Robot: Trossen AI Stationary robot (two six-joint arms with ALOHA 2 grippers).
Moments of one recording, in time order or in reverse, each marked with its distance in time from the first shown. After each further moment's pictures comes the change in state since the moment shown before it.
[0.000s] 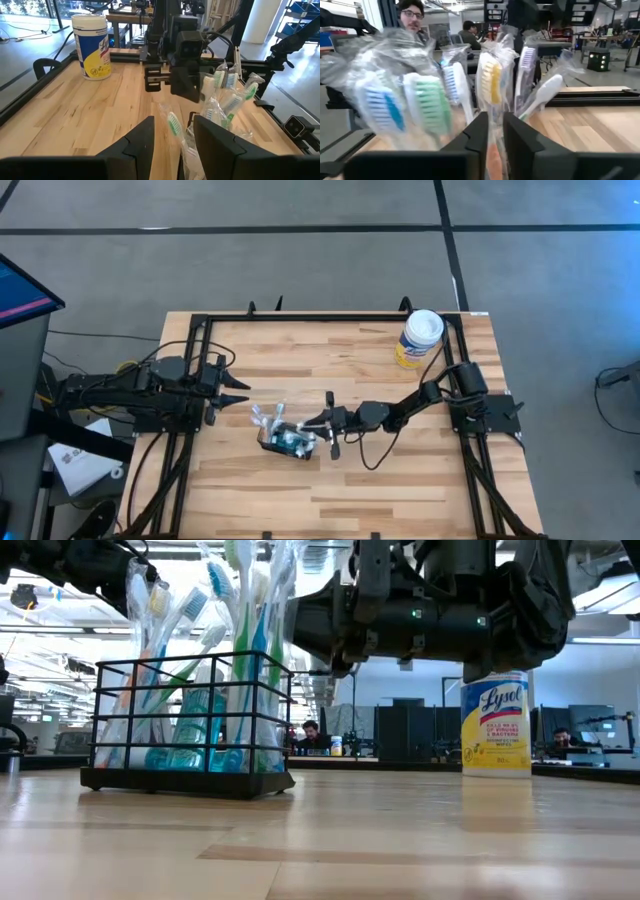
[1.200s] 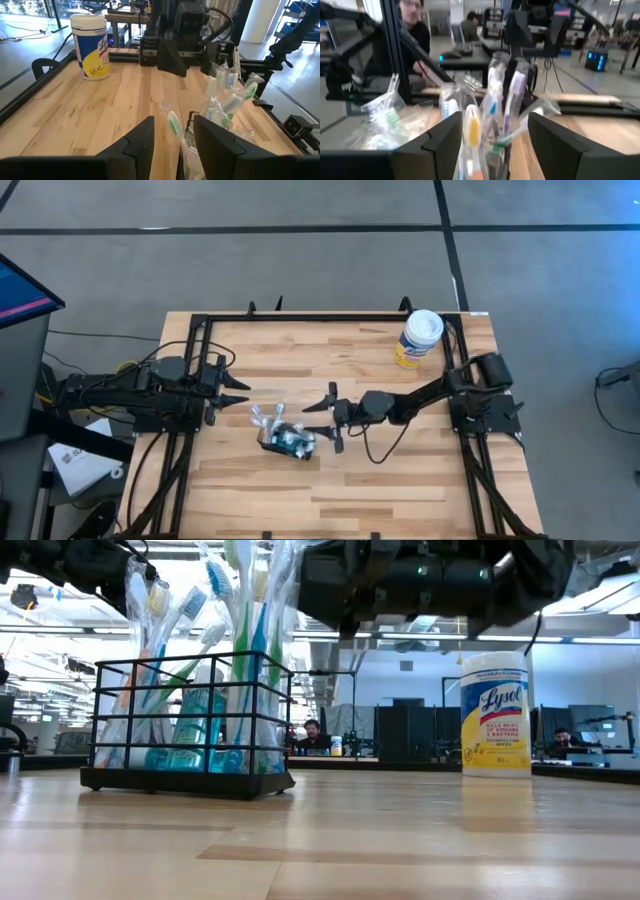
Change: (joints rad) left arm 0.000 0.000 0.000 -0.001 0.005 0.000; right arm -0.019 -0.204 0.002 -0.253 -0.030 -0.069
